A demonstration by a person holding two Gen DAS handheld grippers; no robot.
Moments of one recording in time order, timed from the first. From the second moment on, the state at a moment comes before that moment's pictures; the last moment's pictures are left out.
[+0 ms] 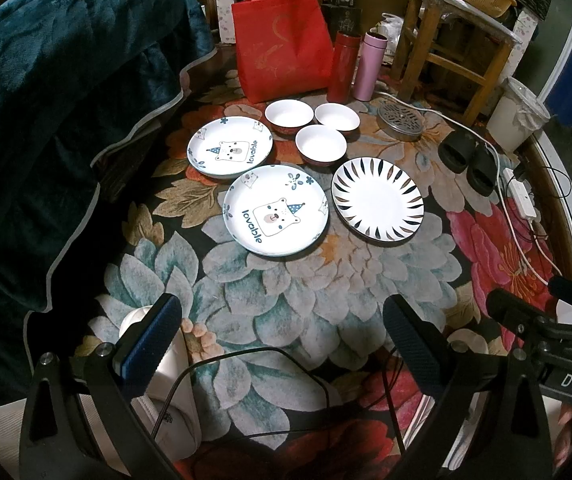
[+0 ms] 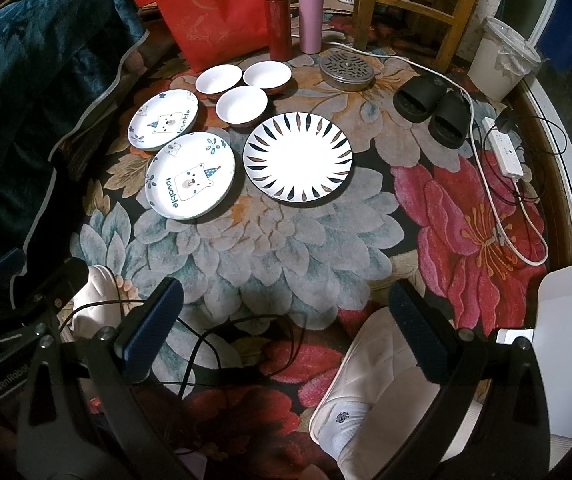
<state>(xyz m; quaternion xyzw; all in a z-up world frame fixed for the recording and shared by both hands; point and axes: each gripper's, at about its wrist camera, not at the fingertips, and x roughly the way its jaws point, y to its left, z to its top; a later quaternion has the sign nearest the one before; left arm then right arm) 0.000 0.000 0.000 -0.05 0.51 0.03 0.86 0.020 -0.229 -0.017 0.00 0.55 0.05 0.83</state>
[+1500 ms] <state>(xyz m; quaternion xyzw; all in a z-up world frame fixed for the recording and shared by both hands) 0.050 -0.014 -0.001 -0.04 0.52 0.01 0.85 0.080 -0.229 -0.007 -0.02 0.60 0.03 0.80</state>
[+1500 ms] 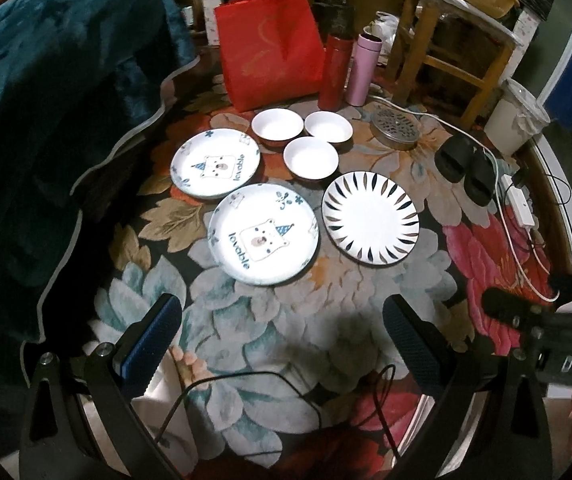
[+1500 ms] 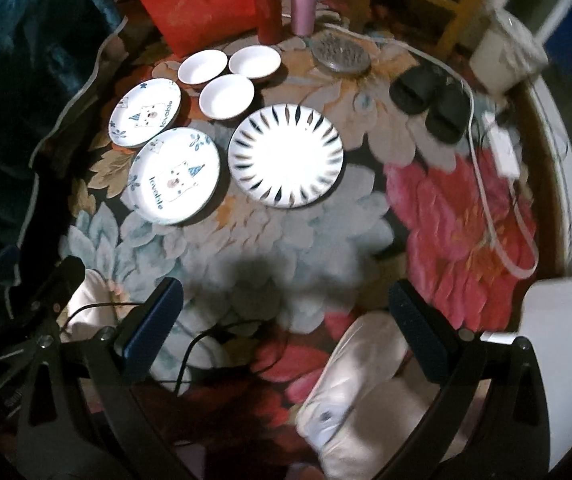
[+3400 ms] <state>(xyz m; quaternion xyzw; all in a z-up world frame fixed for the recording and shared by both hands) 0.307 -0.088 -0.261 0.01 0.63 -0.13 0.76 0.264 -0.341 -0.261 0.16 0.63 0.10 0.75</state>
